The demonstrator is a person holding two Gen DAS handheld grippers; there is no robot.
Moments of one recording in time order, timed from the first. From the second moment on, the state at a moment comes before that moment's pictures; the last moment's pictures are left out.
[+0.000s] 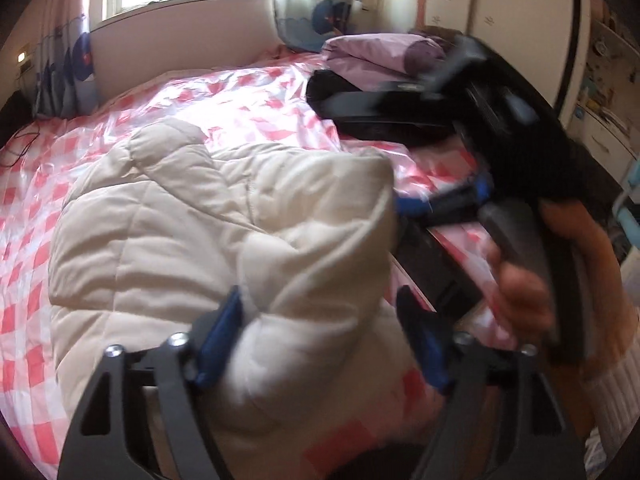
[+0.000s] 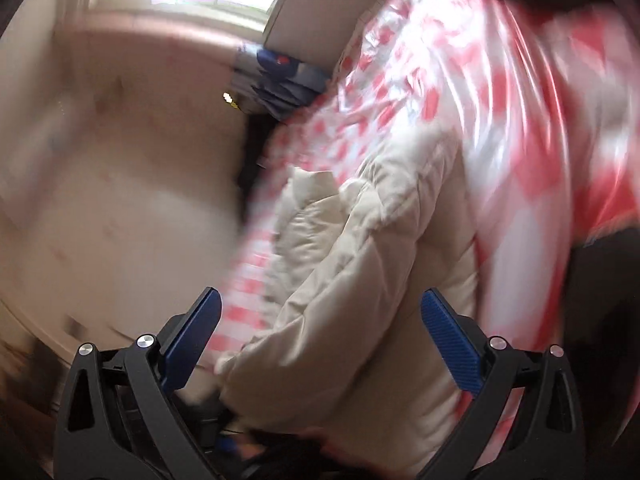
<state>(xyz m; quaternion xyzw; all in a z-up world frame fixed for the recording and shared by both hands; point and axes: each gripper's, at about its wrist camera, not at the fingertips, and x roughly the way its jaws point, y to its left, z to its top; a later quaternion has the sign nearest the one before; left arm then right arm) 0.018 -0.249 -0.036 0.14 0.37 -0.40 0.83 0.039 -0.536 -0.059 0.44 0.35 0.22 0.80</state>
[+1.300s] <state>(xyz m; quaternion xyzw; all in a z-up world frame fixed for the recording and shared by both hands) 0.164 -0.100 -0.097 -0.20 0.55 -0.33 0.75 0.070 -0.458 -0.094 0.22 0.47 0.03 0.85</state>
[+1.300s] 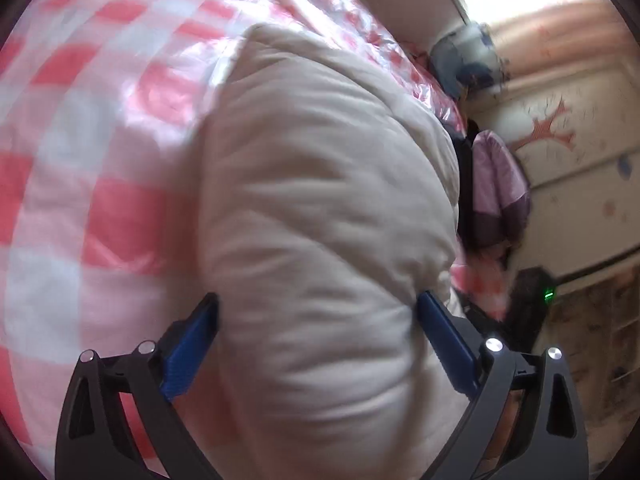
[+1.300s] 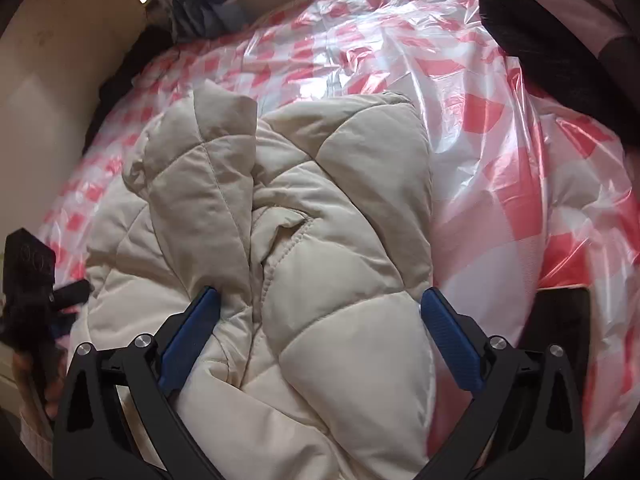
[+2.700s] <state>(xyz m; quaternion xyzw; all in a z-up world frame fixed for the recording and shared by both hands) 0.140 0.048 -0.043 -0.06 0.48 -0.22 0.85 0.156 -0.274 -0.064 0.10 0.50 0.13 0.85</state>
